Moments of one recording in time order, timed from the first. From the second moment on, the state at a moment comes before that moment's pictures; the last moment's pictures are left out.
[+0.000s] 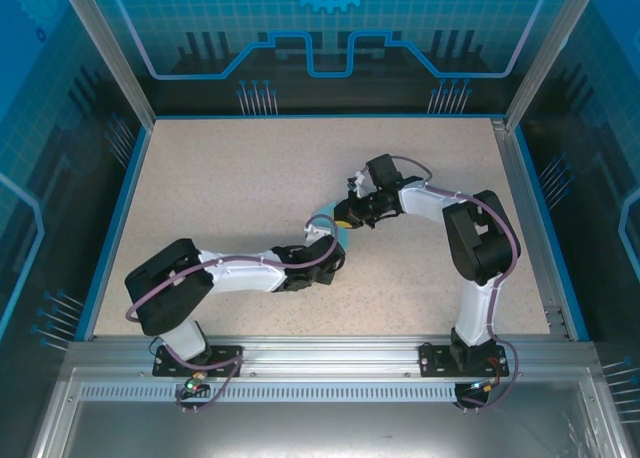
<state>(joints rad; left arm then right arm) -0.95 1.66 0.83 -0.23 -0.35 -0.72 0.41 1.94 1.22 -0.35 -0.80 0.68</state>
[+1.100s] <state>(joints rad) -0.95 1.67 0.83 -0.22 -0.37 -0.71 0.41 1.93 1.23 -0.38 -0.79 0.67</state>
